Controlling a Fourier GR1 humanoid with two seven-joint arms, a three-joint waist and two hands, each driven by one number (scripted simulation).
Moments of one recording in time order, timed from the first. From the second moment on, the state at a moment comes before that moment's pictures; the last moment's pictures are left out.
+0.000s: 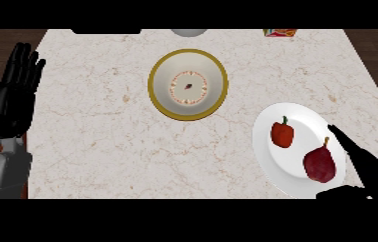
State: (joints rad) left arm -0.24 0.35 0.18 -1.49 0.19 0.05 -0.02; right arm 0.15 -0.37 -0.11 -1.55 0.60 0.20 0.10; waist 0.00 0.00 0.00
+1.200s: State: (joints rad) left arm -0.26 0.32 0.23 -1.49 0.15 0.02 0.00; right arm 0.03 -0.33 -0.16 -1.26 0.73 0.02 -0.09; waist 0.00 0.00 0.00
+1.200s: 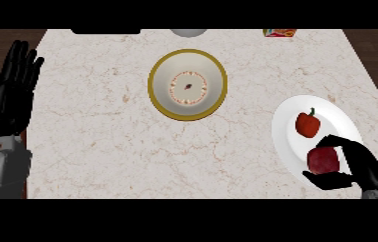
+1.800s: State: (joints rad) left arm -0.26 0.31 0.23 -1.49 0.14 0.01 -0.01; right arm -0.16 -0.56 -0.15 -1.01 0.91 0.06 -0.14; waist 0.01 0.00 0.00
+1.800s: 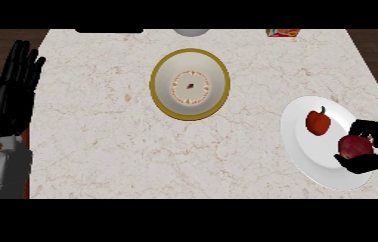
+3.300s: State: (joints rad) left arm -0.25 0.29 0.24 -1.48 0.13 0.01 -0.03; right arm -0.51 -0.44 -0.19 -1.86 0.40 0.51 0.41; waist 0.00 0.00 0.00
